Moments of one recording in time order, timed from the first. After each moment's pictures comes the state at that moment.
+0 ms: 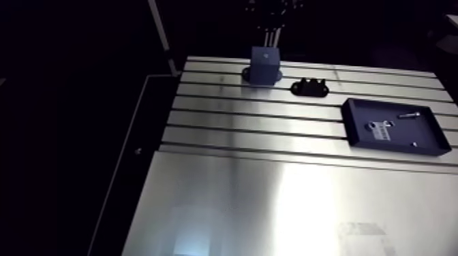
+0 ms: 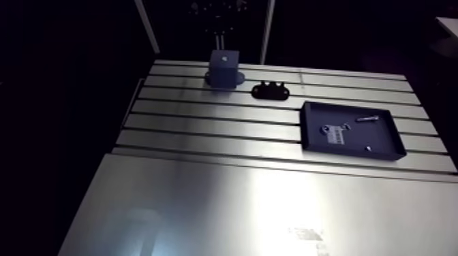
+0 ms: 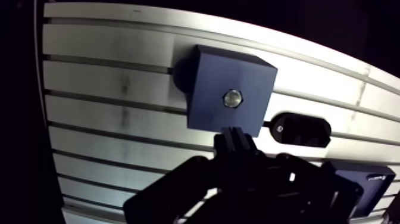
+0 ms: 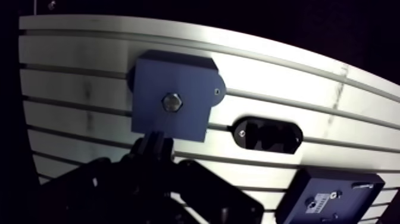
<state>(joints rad) 0.06 -1.04 1.45 -1.93 -1.60 -1.69</state>
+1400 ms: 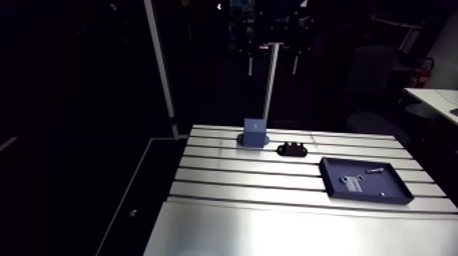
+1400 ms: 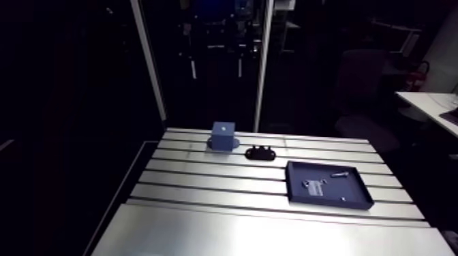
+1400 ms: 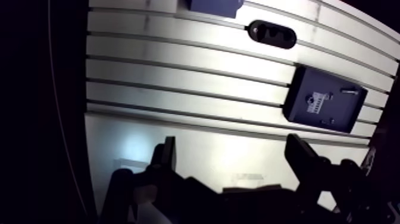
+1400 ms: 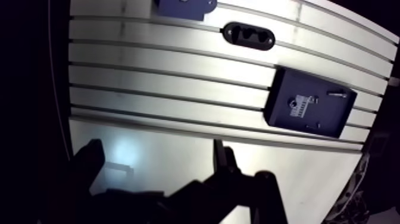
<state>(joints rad) 0.05 -1.39 1.45 -1.57 -1.60 -1.68</state>
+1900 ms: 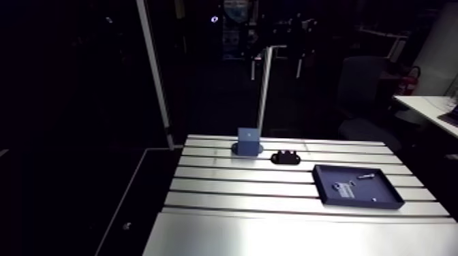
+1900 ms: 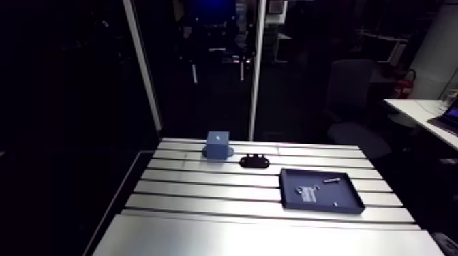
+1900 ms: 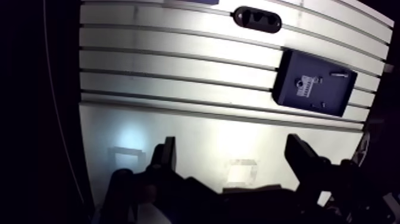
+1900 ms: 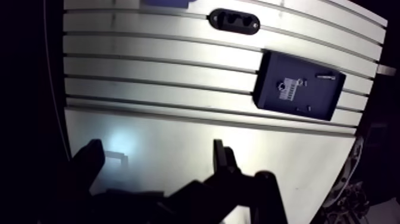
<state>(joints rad) 0.03 -1.43 1.44 -1.50 -1.62 -1.68</state>
